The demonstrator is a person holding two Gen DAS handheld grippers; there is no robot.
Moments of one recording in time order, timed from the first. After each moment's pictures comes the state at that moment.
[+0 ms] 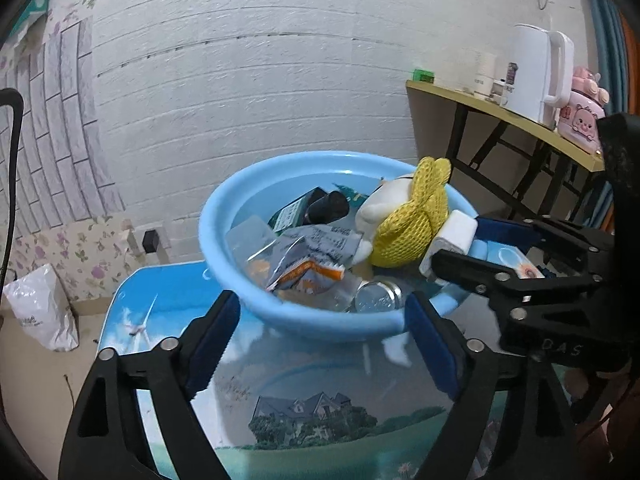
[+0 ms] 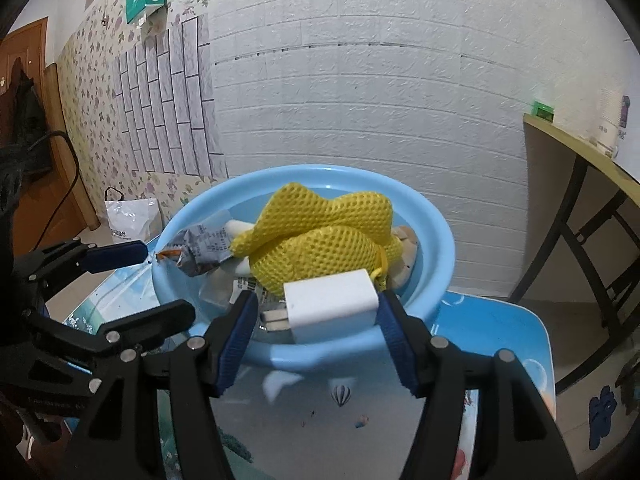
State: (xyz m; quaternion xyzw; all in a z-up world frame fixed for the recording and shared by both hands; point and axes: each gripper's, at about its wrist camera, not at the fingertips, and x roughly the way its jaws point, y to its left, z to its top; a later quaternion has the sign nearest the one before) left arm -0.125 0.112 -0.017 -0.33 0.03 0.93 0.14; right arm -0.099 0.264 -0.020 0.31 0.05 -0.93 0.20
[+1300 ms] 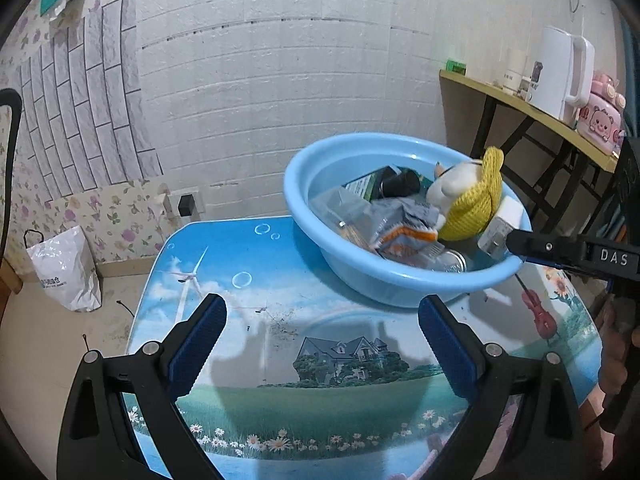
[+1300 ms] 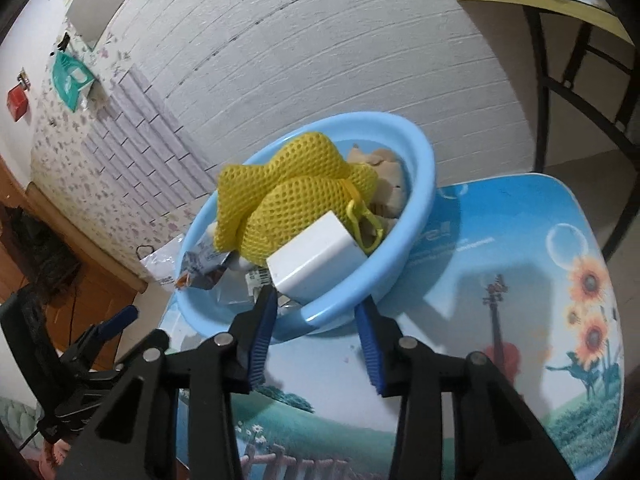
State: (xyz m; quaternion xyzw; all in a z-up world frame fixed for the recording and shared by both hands) left arm -0.083 0.078 -0.019 -0.36 0.01 0.93 0.08; right arm -0.081 0.329 -0.034 0.41 -0.17 -0.88 0.18
